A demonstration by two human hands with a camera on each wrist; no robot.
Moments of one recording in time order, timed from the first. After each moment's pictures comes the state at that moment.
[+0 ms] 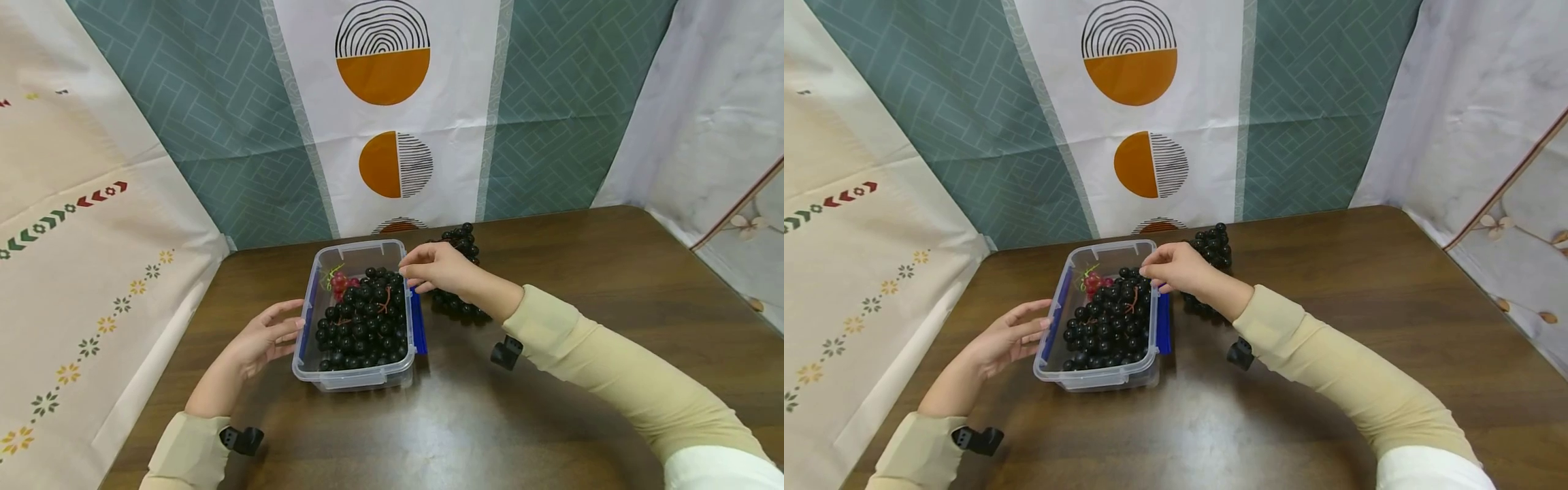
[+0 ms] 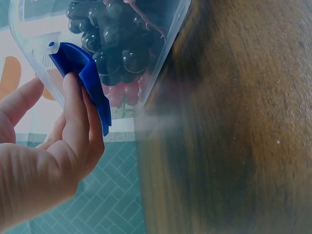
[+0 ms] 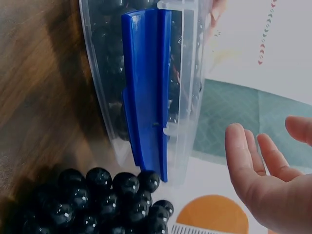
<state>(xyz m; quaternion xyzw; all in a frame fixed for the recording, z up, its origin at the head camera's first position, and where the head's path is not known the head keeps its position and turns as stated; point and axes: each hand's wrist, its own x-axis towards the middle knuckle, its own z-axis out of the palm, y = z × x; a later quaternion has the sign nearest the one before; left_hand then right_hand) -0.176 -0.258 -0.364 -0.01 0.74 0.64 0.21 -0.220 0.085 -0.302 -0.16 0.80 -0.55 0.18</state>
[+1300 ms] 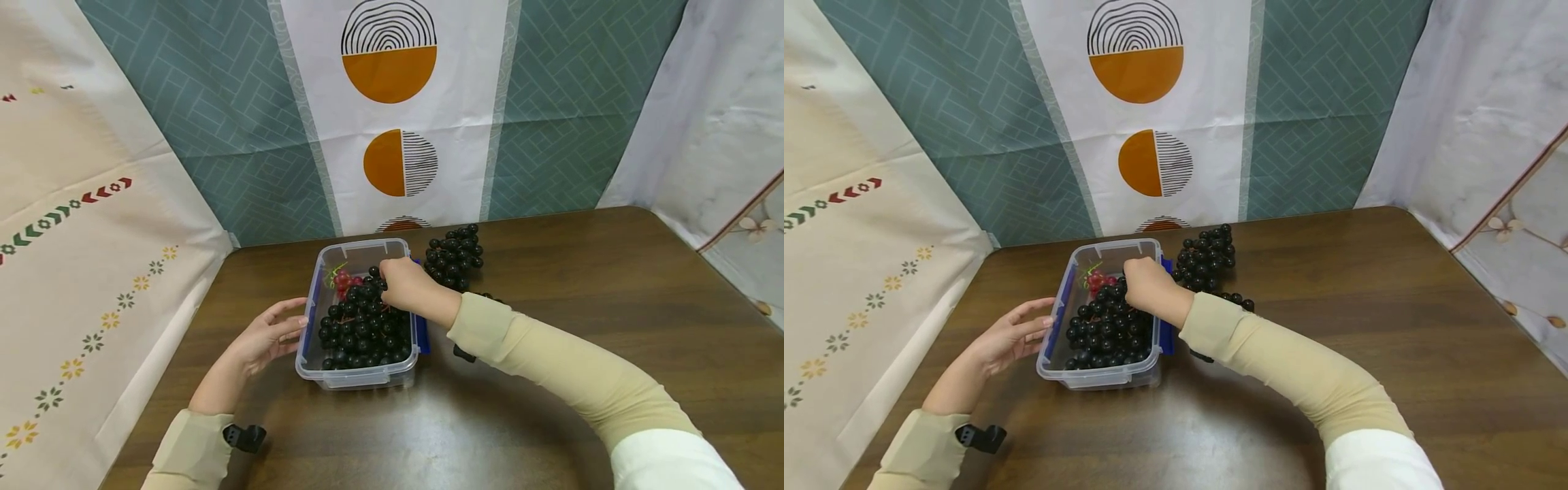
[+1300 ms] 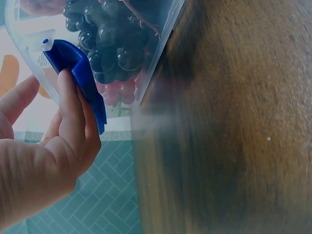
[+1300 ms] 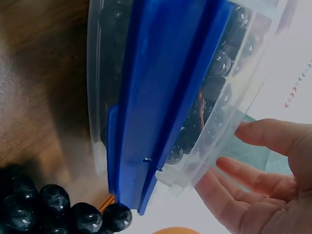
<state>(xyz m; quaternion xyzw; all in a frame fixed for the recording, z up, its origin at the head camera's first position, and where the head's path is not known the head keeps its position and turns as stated) -0.178 -0.260 -0.368 -0.01 0.72 0.66 0.21 -0.224 0.017 -0.313 -0.24 0.94 -0.22 0.07</state>
